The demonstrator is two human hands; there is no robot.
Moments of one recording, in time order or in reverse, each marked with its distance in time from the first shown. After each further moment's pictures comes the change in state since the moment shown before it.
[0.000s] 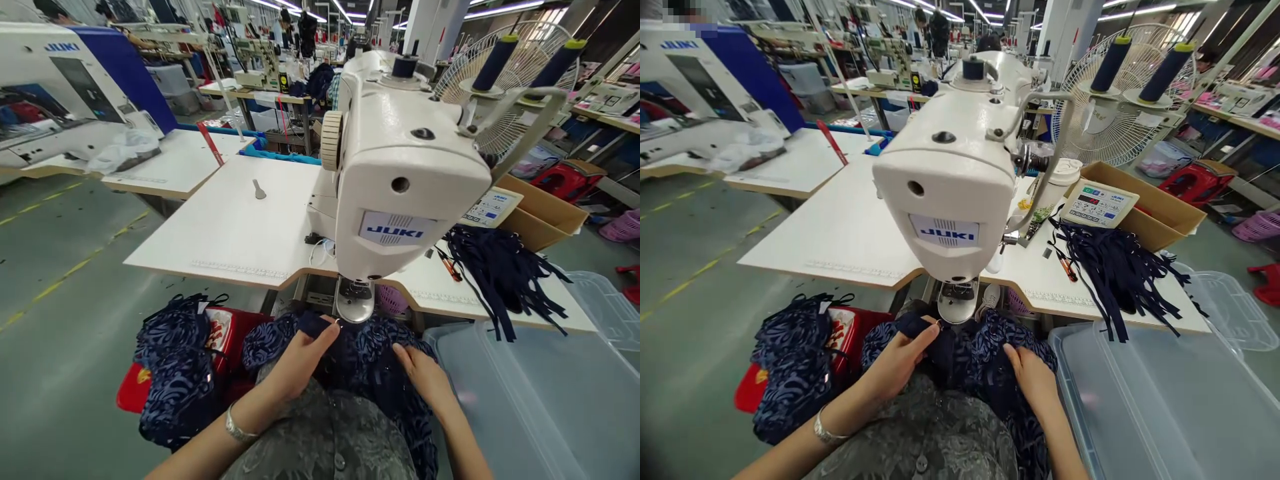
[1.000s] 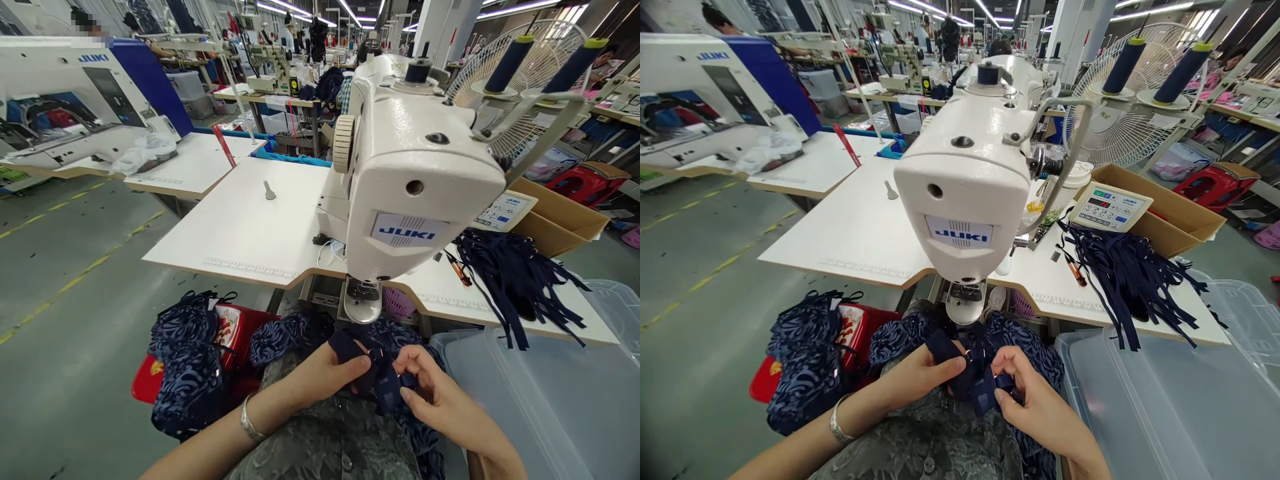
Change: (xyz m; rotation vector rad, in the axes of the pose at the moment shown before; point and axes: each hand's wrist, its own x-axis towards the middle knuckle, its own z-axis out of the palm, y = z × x) left_hand -0.012 0.006 0.014 0.176 -0.413 -0.020; right_hand -0.056 -0.055 -0.065 0.523 -0.351 -0.422
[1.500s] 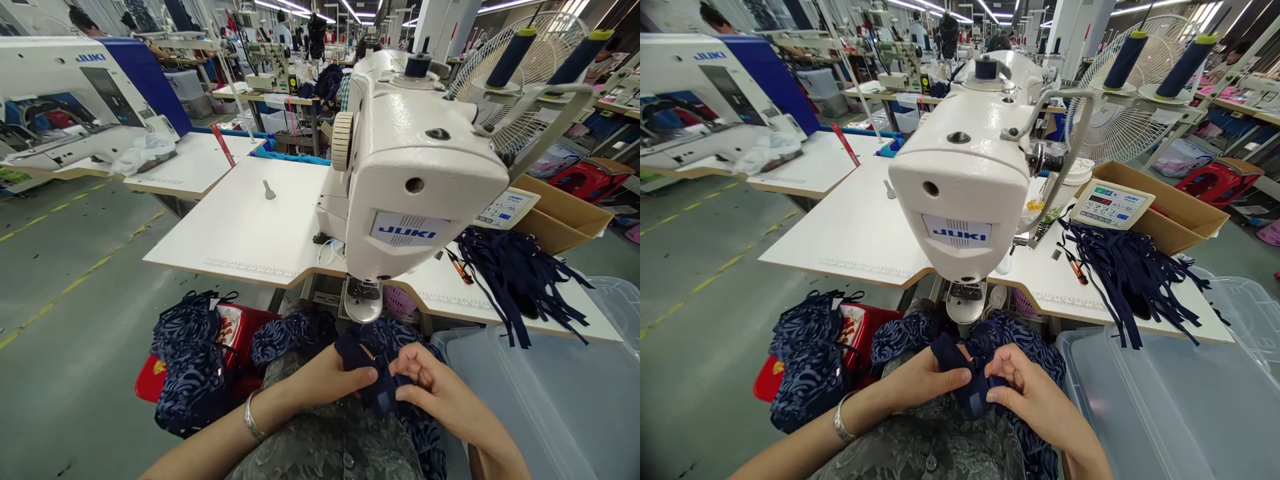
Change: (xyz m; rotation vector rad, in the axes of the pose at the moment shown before) left_hand 0.003 -0.006 0.000 0.116 -0.082 0.014; right_hand 0.008 -0.009 0.000 0.234 -0.071 0.048
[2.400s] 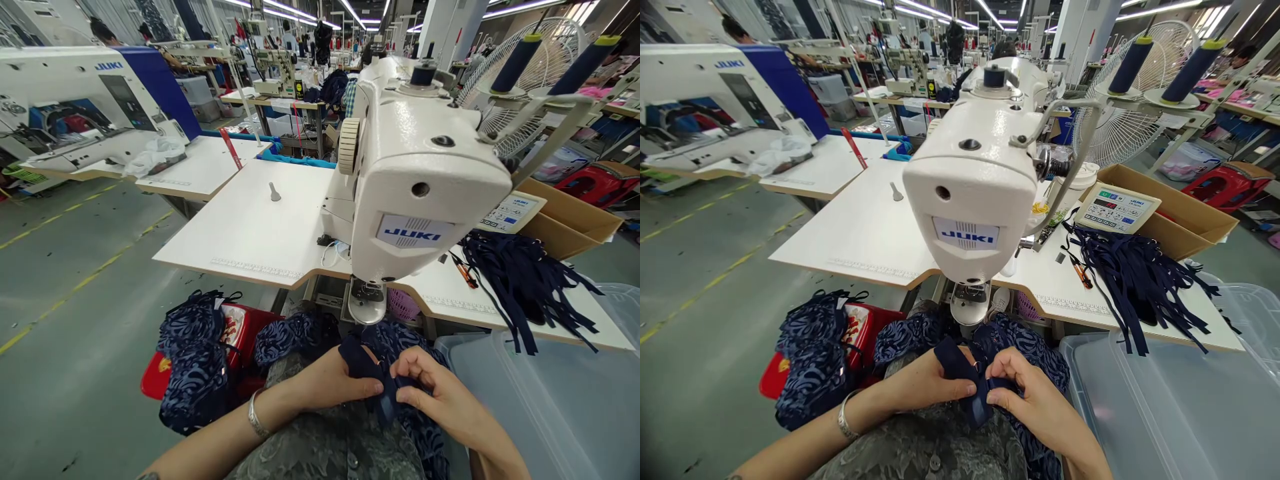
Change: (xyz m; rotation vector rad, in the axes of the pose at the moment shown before) left_hand -0.003 0.013 -0.001 0.139 -0.005 0.023; right_hand 0.003 -0.005 0.003 -0.127 0.023 -0.001
